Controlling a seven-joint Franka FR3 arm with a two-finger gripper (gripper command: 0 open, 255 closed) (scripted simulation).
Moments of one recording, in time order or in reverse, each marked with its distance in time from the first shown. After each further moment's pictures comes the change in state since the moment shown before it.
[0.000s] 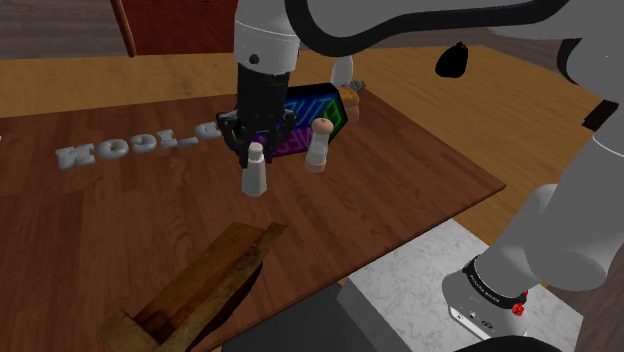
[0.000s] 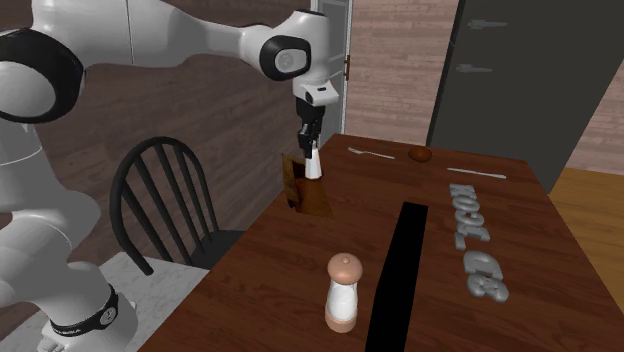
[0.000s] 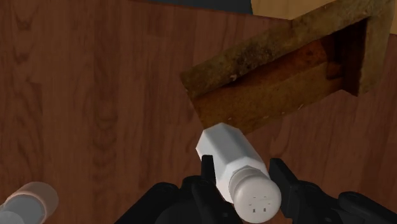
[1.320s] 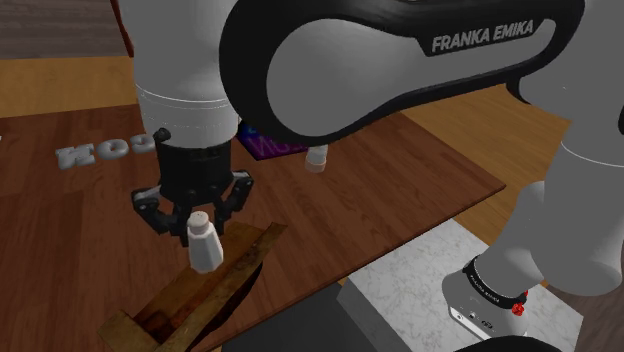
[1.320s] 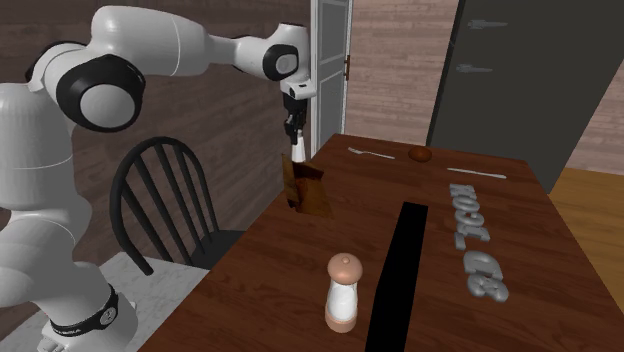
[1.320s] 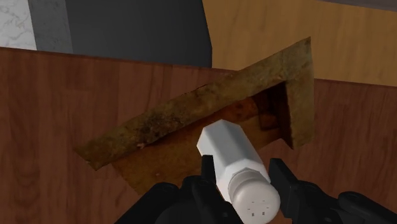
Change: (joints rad) arm 0.222 0.193 0.082 0.161 -0.138 0.025 0.312
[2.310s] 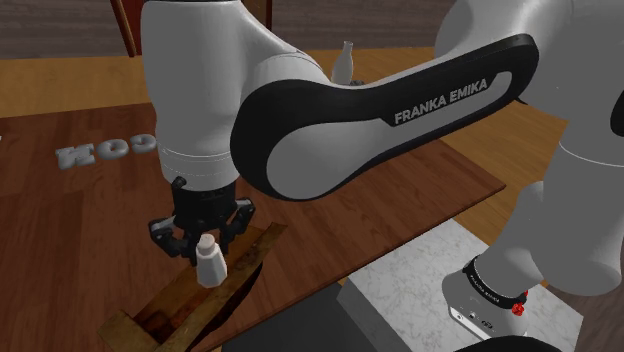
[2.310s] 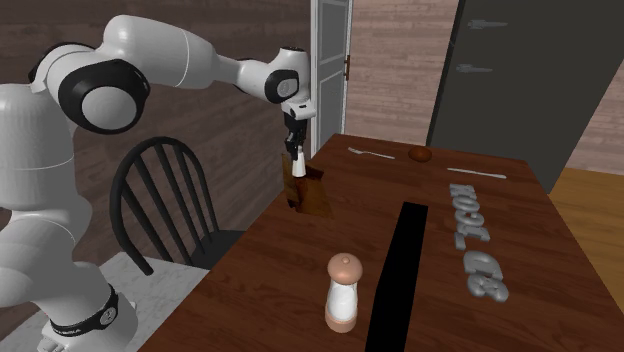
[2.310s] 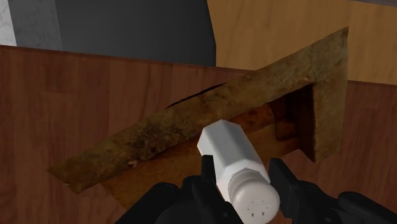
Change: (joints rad) arm -0.009 0.011 -0.007 -0.135 -0.008 0.144 -0.003
